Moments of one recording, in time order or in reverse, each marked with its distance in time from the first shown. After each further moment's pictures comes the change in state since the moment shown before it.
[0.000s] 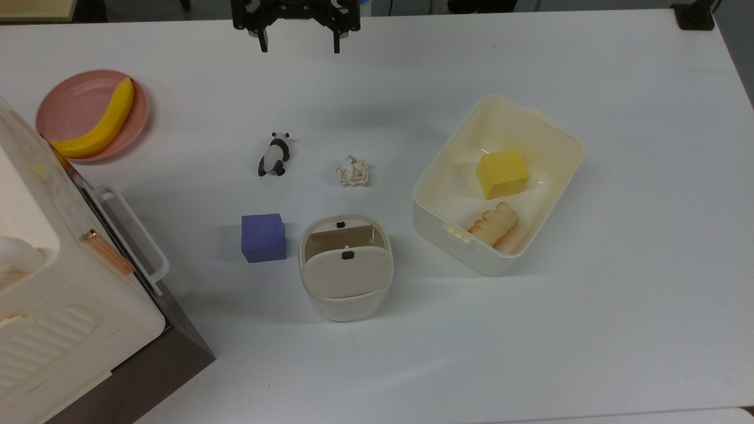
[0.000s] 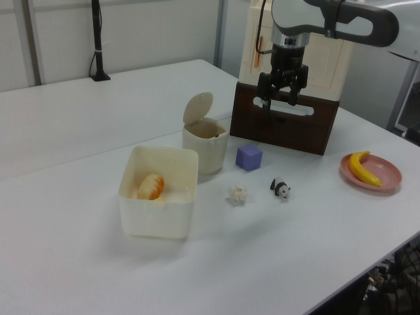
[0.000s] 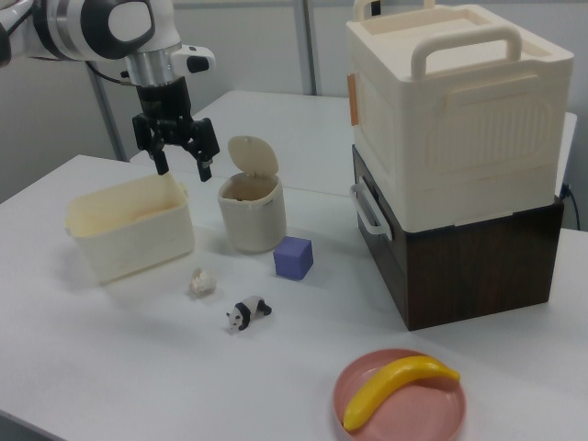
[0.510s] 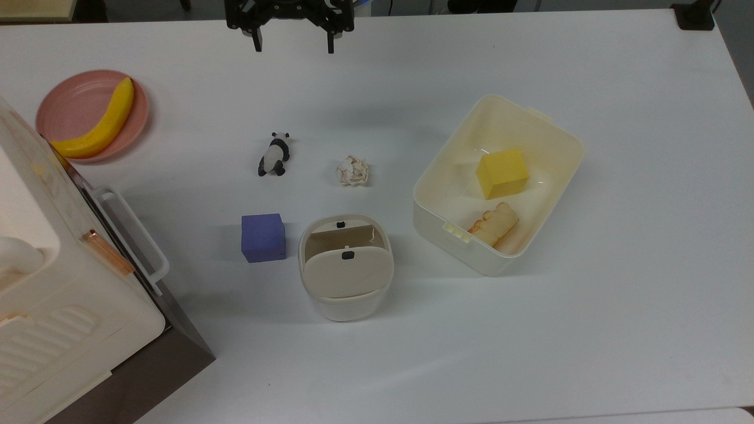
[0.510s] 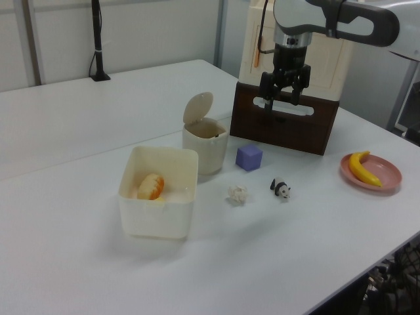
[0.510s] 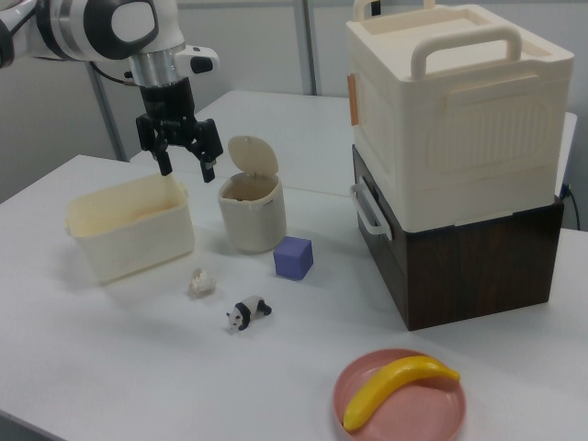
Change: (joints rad) arm 0.000 0.000 -0.013 0.000 0.000 0.000 -0.002
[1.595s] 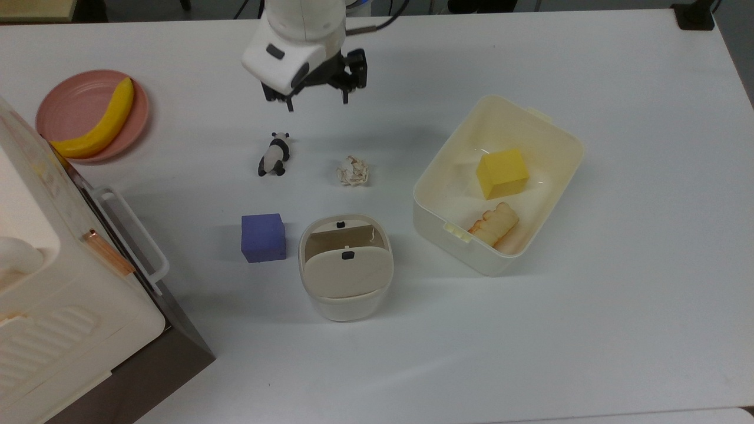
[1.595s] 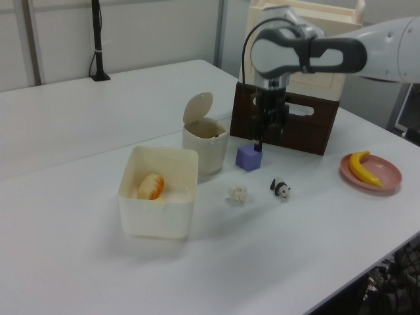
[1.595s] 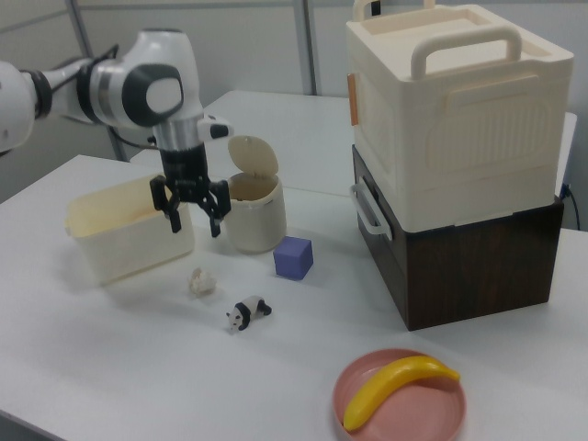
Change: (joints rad) arm 0.012 0.102 0.021 -0.155 0.002 0.156 -0.130
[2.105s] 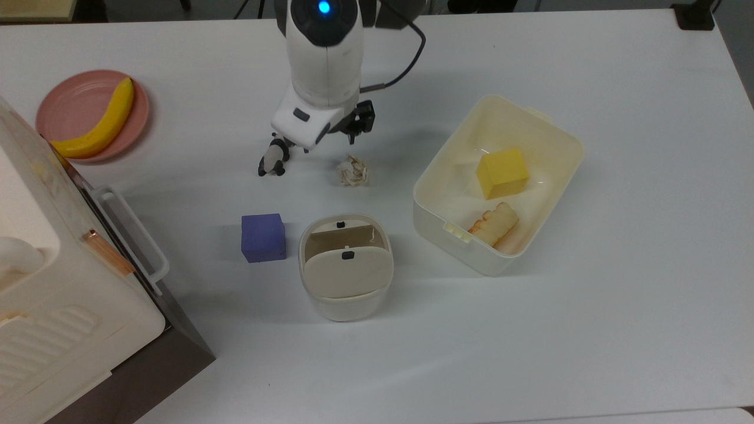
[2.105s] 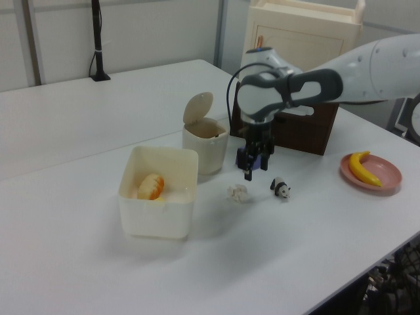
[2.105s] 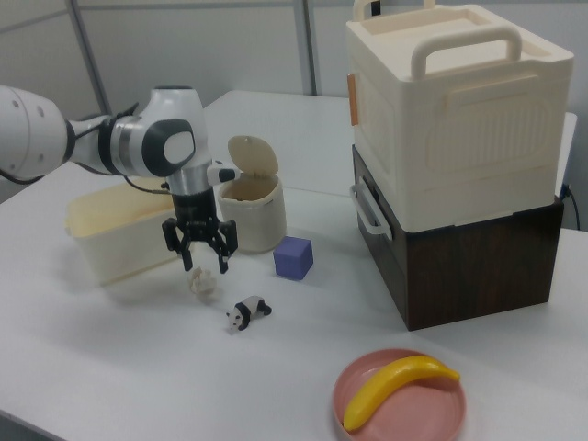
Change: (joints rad) arm 0.019 0.106 0.008 -0.092 -0.043 0.180 -0.002
